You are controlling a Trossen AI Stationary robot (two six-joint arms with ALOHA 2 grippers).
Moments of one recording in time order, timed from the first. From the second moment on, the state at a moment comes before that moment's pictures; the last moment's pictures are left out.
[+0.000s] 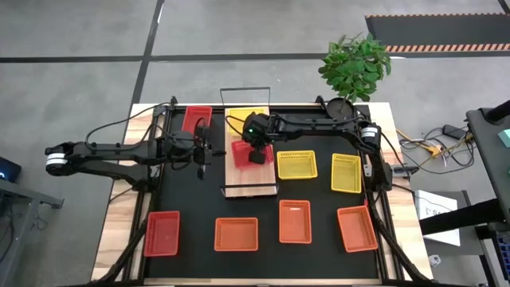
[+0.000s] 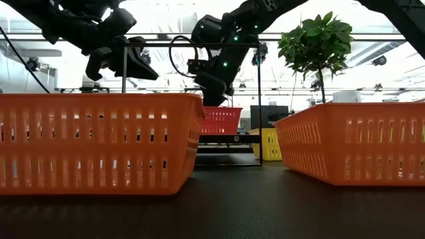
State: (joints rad) left arm 0.20 0.93 0.53 -0.03 -0.06 0.64; right arm -0.26 2.07 1.69 -0.63 0.11 -0.15
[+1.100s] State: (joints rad) left arm 0.20 0.93 0.53 -0.03 -0.06 0.64; right arm -0.26 2.06 1.86 -1.29 0.13 0.00
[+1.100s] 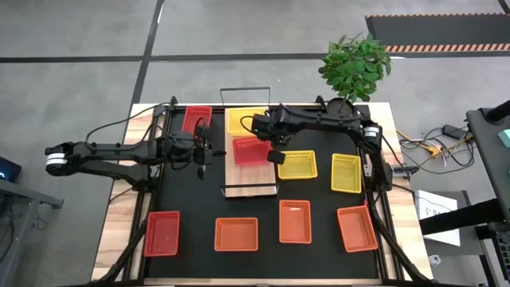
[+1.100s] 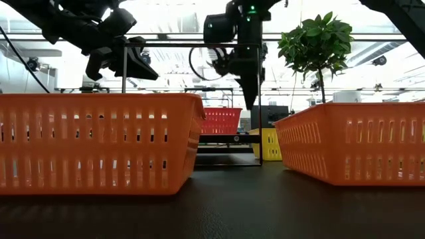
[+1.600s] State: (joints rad) left arm 0.20 0.93 0.53 -0.03 -0.06 0.64; right arm -0.24 2.06 1.76 -1.11 0.02 -0.02
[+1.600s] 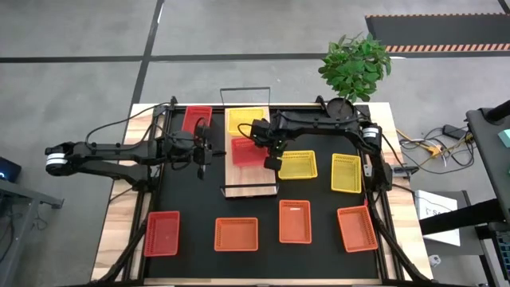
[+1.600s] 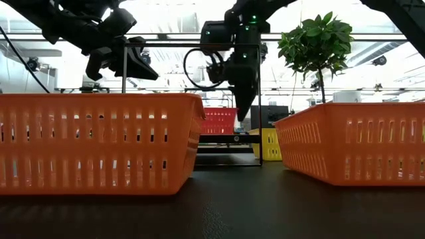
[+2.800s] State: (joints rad) left arm 0.13 0.80 0.53 -0.10 -0.06 0.13; right arm -0.06 1.71 1.50 -0.74 0.10 -0.25
